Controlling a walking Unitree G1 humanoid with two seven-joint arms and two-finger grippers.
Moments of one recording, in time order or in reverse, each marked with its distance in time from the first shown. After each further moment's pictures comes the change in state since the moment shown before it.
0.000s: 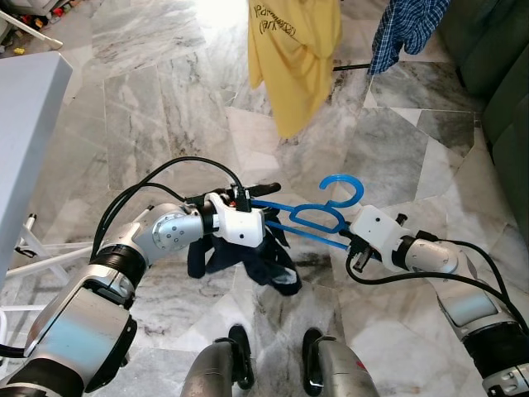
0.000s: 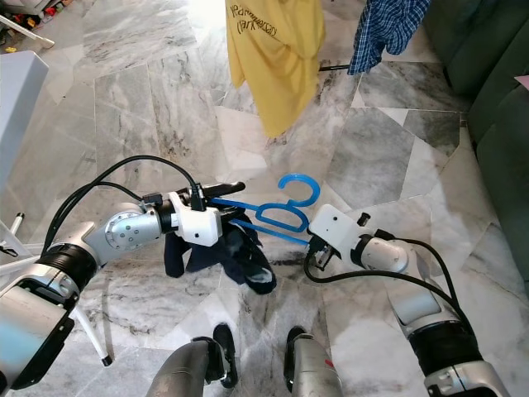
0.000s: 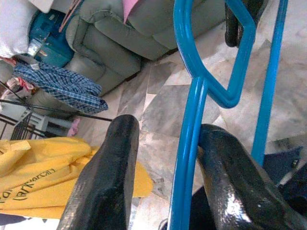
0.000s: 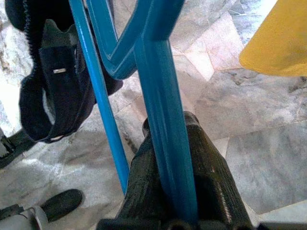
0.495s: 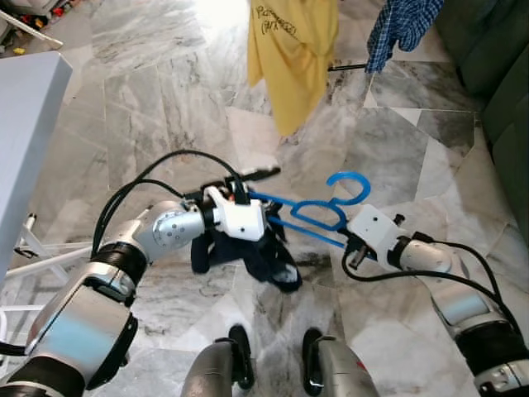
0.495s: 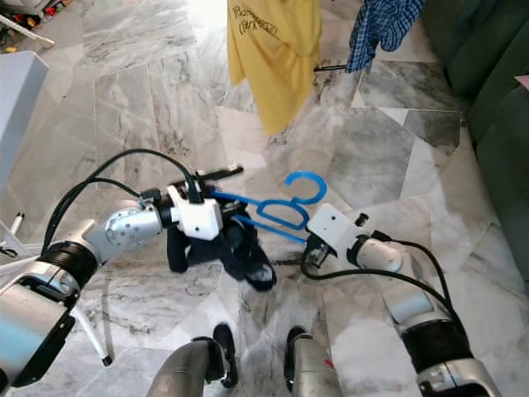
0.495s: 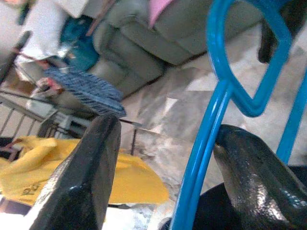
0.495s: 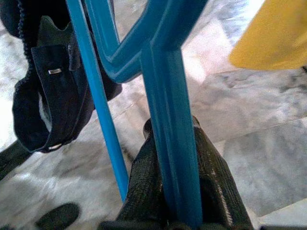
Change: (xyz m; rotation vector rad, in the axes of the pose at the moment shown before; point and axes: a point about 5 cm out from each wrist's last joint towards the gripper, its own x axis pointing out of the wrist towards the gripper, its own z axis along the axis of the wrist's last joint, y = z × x) left arm 0.002 0.013 0.002 -0.010 -0.017 0.132; right arm 0.007 0.000 0.001 0.029 -0.025 -0.067
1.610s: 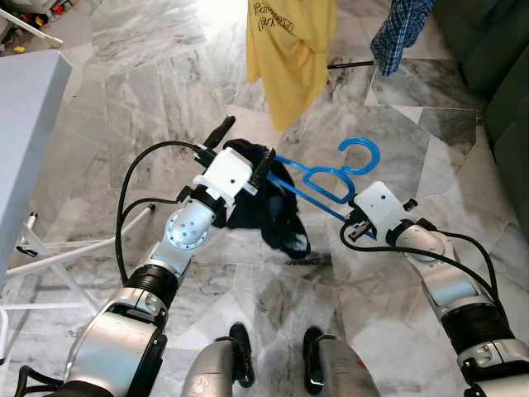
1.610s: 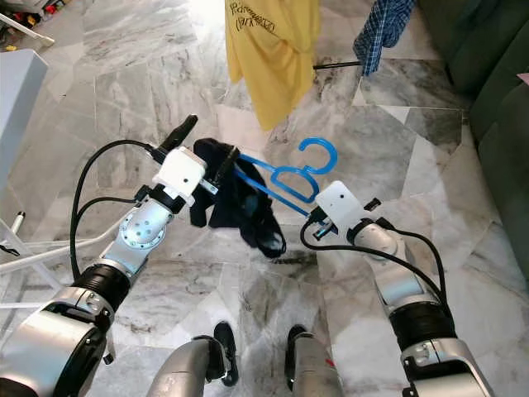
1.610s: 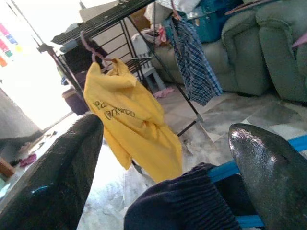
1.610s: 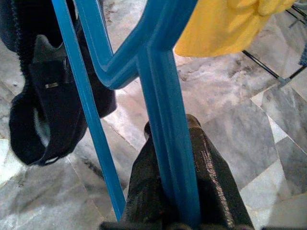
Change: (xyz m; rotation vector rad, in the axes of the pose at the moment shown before) left arm 0.008 0.009 -0.005 -0.477 0.102 0.610; right arm 0.011 -0.022 0.001 0.081 0.011 -0.243
